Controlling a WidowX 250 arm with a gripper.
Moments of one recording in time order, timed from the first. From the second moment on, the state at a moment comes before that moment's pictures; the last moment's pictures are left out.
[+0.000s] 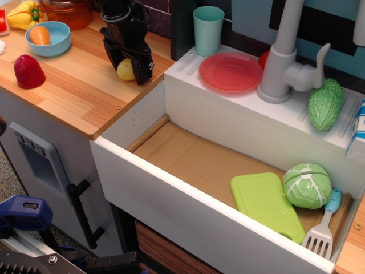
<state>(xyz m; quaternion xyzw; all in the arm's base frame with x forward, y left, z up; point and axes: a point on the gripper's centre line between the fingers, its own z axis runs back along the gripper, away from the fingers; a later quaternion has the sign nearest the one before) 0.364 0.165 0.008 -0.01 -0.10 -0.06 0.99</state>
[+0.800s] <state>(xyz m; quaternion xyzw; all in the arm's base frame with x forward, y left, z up) 0.407 0.085 0.034 0.07 -0.07 -0.14 0.99</state>
